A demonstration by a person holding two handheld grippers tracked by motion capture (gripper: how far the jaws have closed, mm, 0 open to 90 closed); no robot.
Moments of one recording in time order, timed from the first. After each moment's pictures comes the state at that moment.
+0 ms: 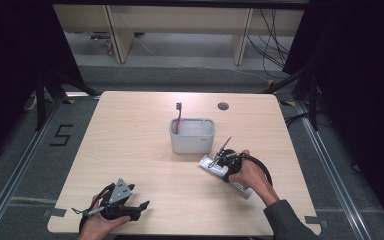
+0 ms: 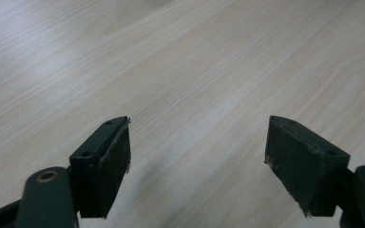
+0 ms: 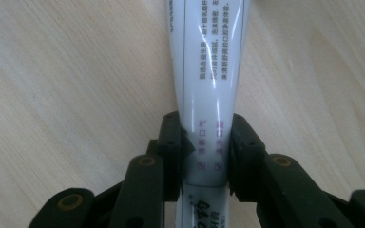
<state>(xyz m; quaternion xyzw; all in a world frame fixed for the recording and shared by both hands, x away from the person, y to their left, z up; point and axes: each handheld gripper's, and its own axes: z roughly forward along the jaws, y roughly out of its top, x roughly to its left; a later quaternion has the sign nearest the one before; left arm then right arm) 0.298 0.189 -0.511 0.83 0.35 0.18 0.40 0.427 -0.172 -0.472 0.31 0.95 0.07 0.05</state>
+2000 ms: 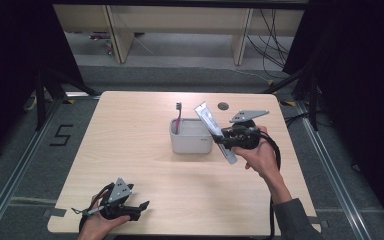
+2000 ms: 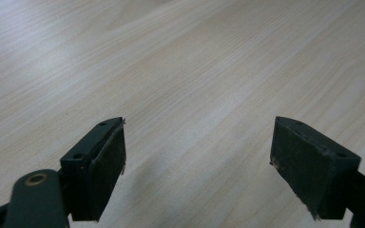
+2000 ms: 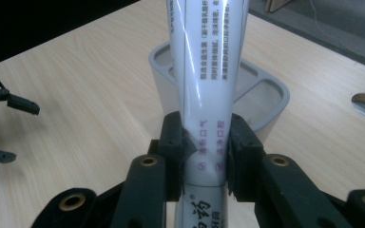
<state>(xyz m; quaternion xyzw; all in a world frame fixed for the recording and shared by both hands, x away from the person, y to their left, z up) 0.300 0.190 -0.511 0.83 0.36 0.17 0.39 0.425 -0.187 -0.364 0.33 0.83 0.43 0.13</state>
